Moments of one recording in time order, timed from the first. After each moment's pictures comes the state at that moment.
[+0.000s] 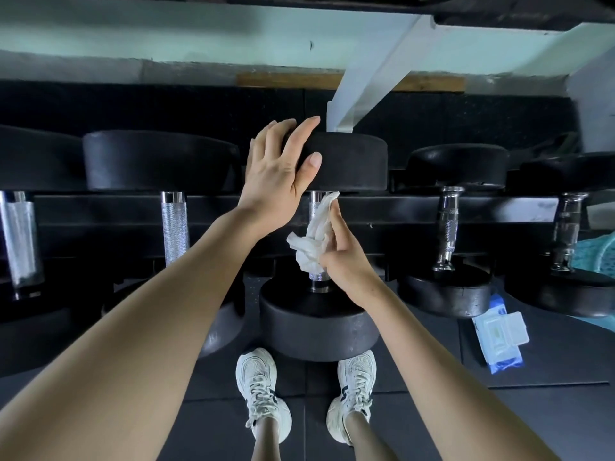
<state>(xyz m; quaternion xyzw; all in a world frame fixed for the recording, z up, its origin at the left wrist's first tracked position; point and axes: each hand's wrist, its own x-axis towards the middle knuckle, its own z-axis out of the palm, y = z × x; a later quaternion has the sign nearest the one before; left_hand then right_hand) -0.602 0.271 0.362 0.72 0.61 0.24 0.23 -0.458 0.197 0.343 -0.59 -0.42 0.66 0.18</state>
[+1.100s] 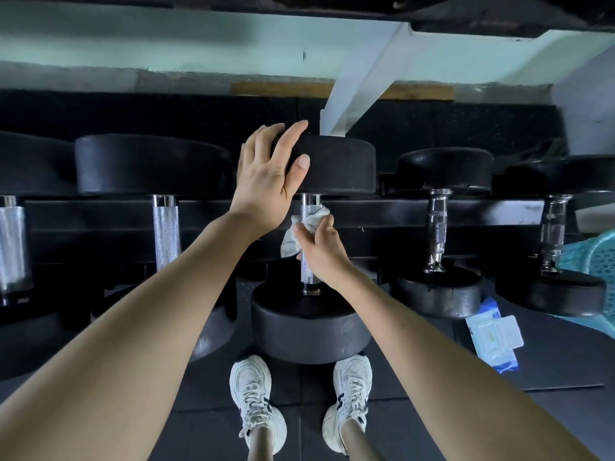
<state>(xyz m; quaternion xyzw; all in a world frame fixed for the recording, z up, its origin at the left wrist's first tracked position) -0.599 0.270 0.359 0.72 0.61 0.25 0.22 -0.479 0.217 0.317 -0.68 -0.47 0.54 0.17</state>
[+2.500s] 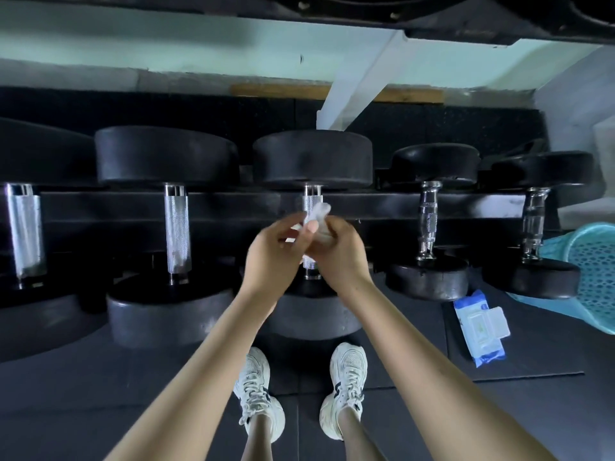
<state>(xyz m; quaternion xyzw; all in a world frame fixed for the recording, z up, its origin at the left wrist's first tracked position) -0.580 0.162 0.392 0.39 0.68 0.32 0.53 -0.473 0.177 0.382 -0.71 -0.44 0.51 0.21</state>
